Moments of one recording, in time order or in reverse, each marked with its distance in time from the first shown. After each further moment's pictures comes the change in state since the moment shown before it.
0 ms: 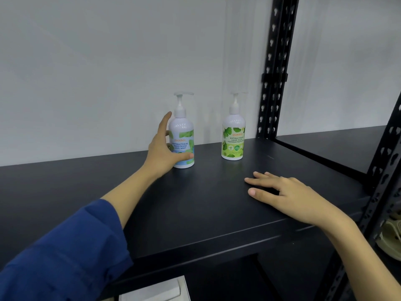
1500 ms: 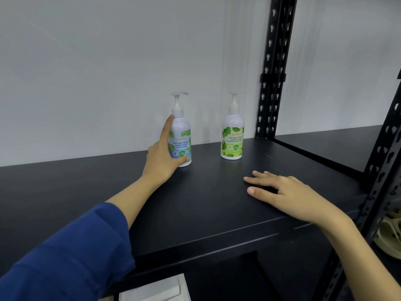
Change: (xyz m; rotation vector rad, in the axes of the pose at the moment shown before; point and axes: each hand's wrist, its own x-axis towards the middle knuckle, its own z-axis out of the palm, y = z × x) left_hand -0.016 0.002 0.002 0.215 0.048 0.080; right_hand 0.000 0.000 0.000 -0.013 0.002 0.001
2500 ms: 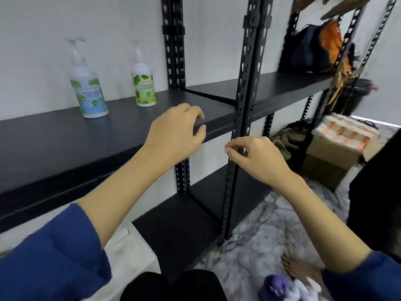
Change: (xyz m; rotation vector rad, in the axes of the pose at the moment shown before) left_hand -0.145 0.167 0.044 0.313 -0.295 0.520; right_hand -0.171 0.018 0.026 -0.056 0.518 0.165
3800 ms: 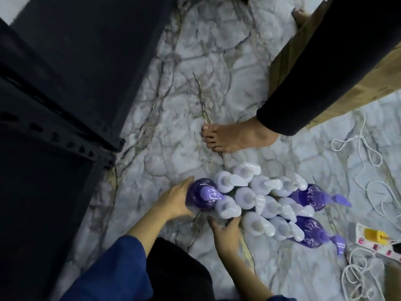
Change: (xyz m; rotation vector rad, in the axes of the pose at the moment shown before) left_hand -0.260 0.106 0.590 -0.575 -1.522 0.152; right_hand -0.386 0.237 0.346 0.425 0.168 1.892
